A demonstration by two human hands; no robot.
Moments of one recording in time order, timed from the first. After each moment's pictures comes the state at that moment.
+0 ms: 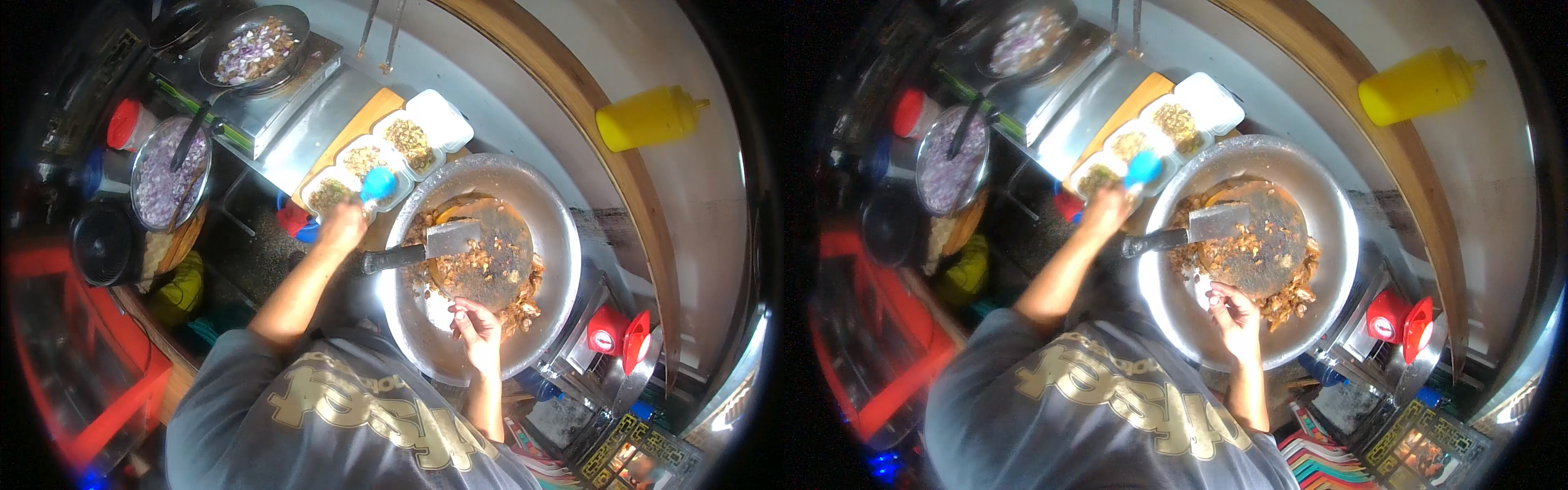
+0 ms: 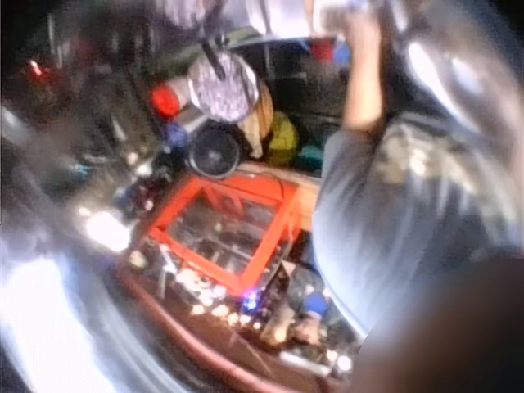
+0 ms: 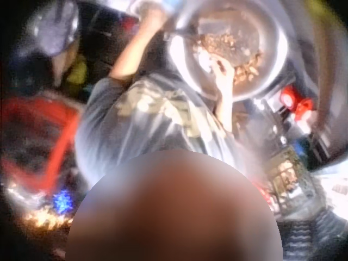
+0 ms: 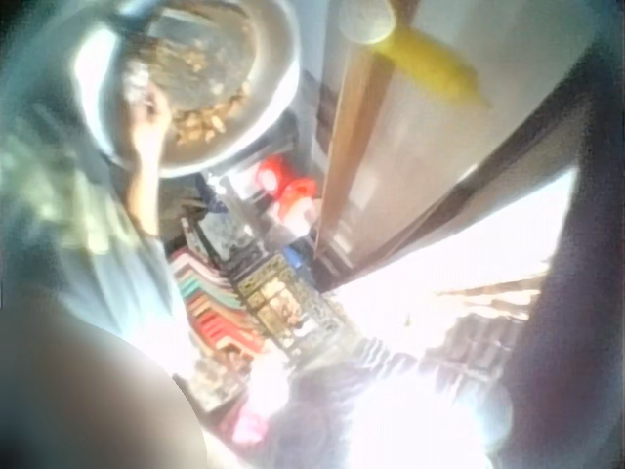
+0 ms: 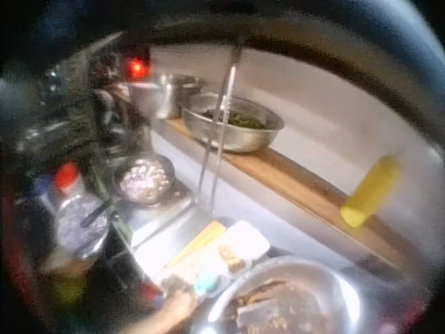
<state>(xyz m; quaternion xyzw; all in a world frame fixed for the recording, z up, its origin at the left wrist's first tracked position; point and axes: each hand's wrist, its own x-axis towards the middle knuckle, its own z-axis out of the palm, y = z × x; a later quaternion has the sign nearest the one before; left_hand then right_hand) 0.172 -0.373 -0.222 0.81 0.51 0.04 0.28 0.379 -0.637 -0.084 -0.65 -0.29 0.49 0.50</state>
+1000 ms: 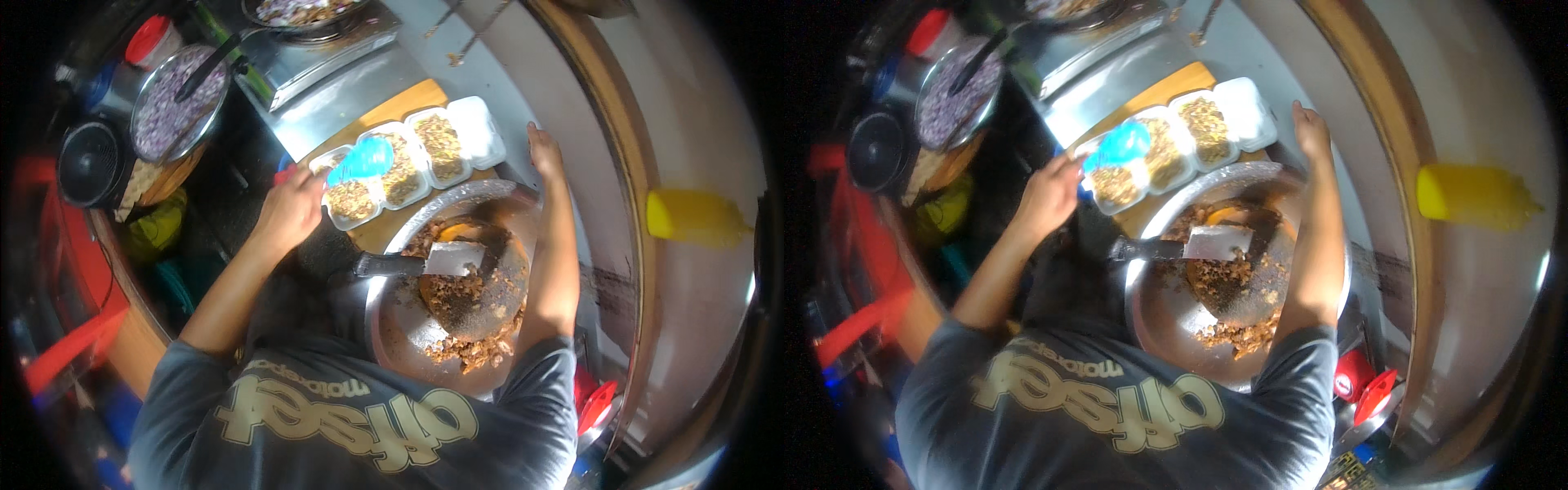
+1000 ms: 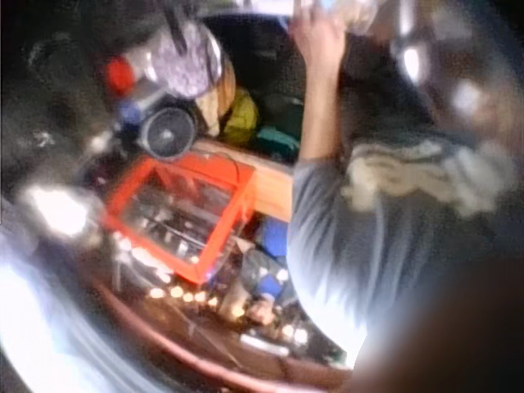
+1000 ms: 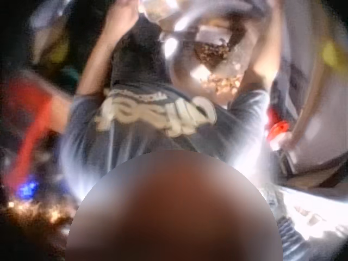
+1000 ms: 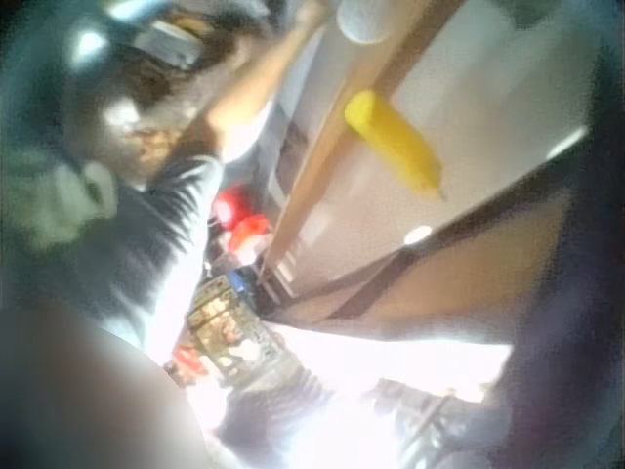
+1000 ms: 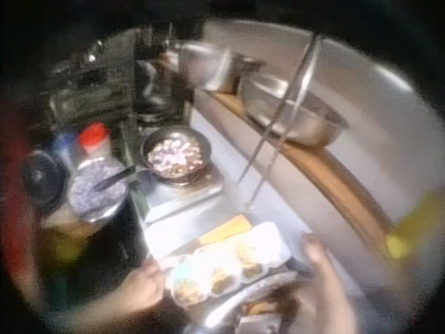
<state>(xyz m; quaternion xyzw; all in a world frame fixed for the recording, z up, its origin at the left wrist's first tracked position) 0.097 -0.389 -0.161 0.77 0.55 0.23 0.21 0.575 -0.233 -0.138 -0.81 -0.49 0.28 0.12</state>
